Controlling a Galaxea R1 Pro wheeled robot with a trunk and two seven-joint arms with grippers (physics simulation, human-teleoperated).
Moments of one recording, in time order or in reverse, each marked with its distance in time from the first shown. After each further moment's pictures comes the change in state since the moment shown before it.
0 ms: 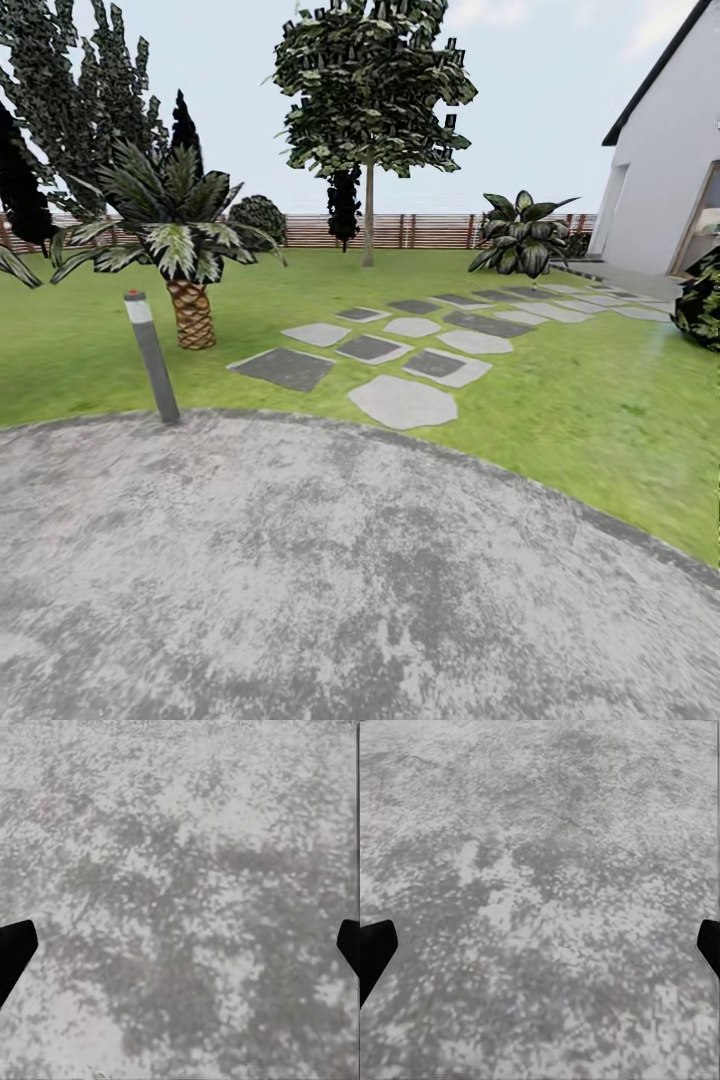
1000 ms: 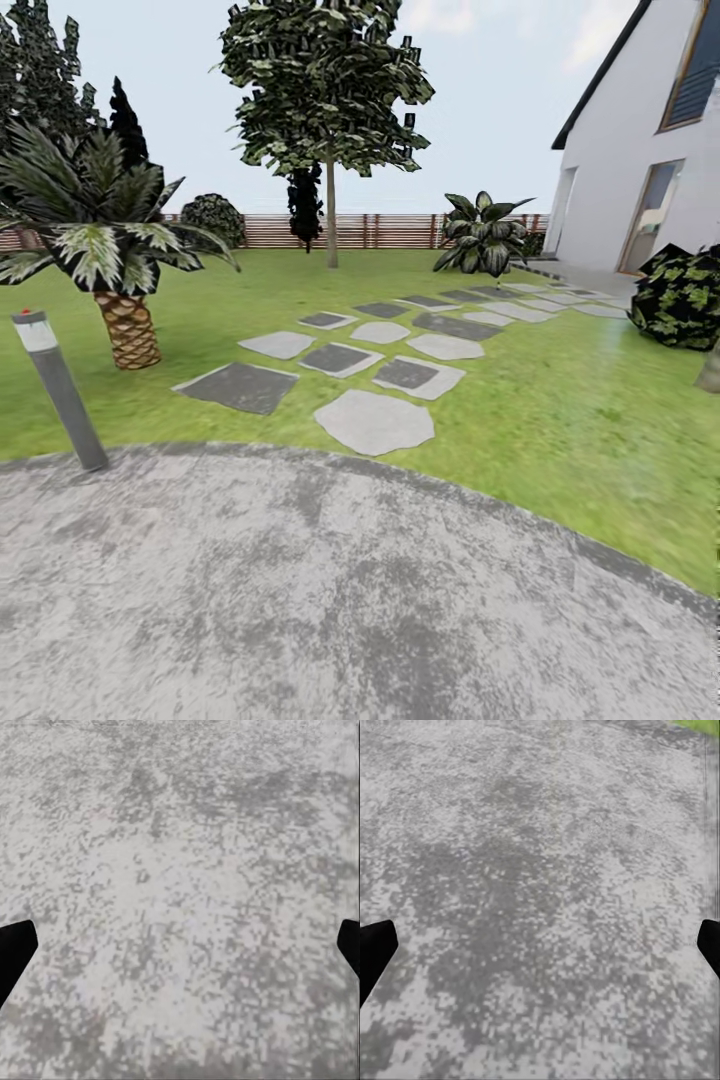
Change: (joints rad) left arm 0.000 0.000 0.000 0.000 0.000 0.001 0.000; right arm 0.000 -0.026 -0.001 0.001 -0.002 0.001 -0.004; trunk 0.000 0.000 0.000
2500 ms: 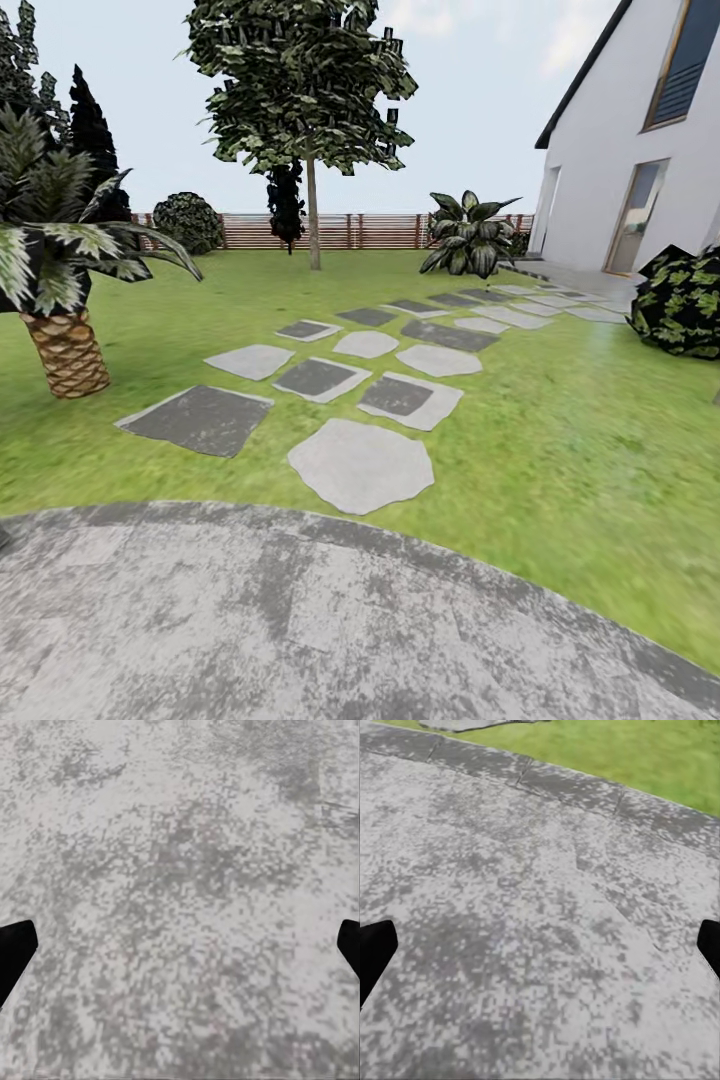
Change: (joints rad) left arm 0.000 0.000 0.000 0.000 0.000 -0.001 0.000; right arm 0.000 0.000 -0.004 -0.003 -0.003 -0.001 -0.001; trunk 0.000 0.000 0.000
